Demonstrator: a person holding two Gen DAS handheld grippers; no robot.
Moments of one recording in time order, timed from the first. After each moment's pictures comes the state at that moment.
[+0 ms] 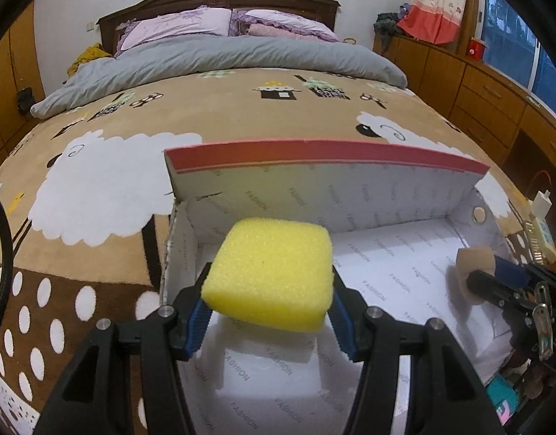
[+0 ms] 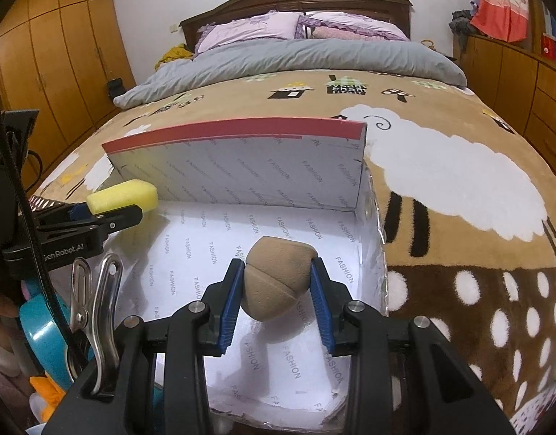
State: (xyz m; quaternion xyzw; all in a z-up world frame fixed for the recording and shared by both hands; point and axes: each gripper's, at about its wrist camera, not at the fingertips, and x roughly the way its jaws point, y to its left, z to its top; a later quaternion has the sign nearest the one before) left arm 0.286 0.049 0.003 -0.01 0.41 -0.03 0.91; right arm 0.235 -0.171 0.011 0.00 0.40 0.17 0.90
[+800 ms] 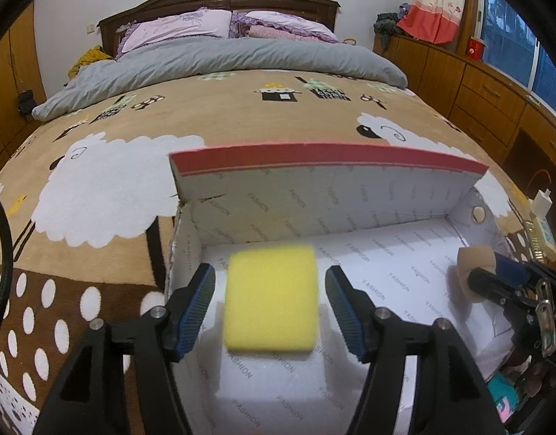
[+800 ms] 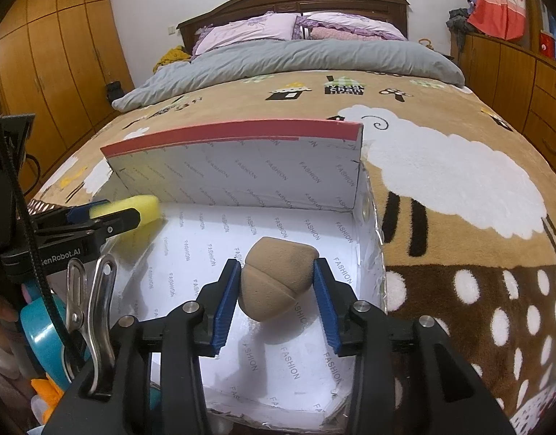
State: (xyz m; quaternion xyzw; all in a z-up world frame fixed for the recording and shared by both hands) left arm 0.283 0.049 0.006 -0.01 0.41 -0.03 0.91; right arm 0.236 -0.174 0.011 0.01 0.40 0.17 0.90
